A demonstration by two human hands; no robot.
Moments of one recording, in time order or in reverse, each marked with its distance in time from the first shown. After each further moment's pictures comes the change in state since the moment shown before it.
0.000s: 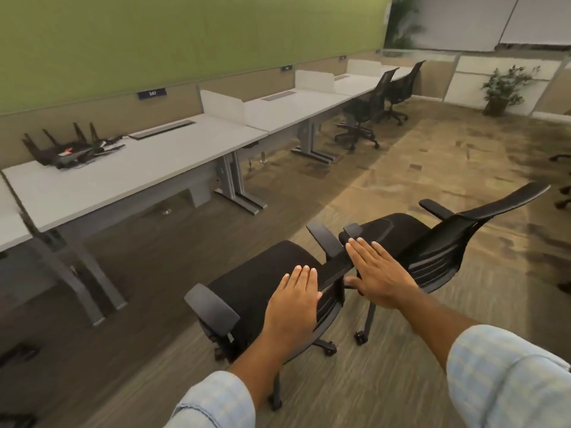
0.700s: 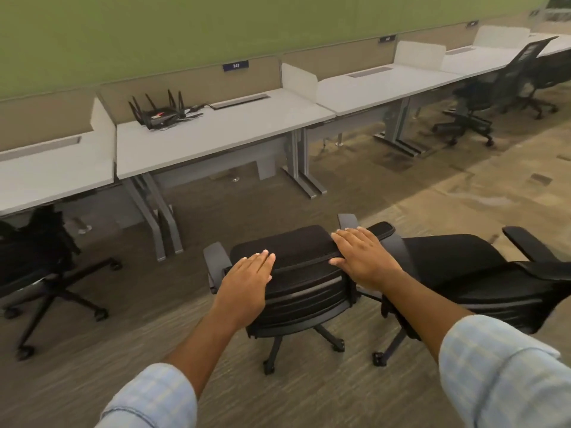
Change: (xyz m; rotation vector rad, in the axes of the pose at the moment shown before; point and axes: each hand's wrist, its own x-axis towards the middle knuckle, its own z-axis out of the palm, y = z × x) left_hand 0.042 0.009 0.002 0.103 0.052 -0.422; right_hand 0.117 0.091 0.011 0.195 0.121 -0.493
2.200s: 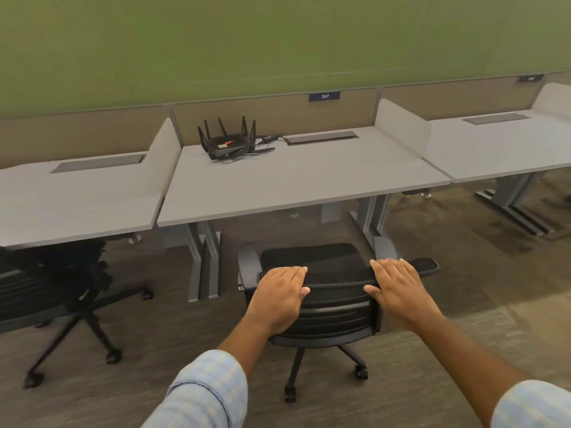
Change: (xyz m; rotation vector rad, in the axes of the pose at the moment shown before) left_hand 0.383 -0.306 0.038 -0.021 0.021 -0.197; right_hand 0.511 0.110 0.075 0.003 0.084 -0.072
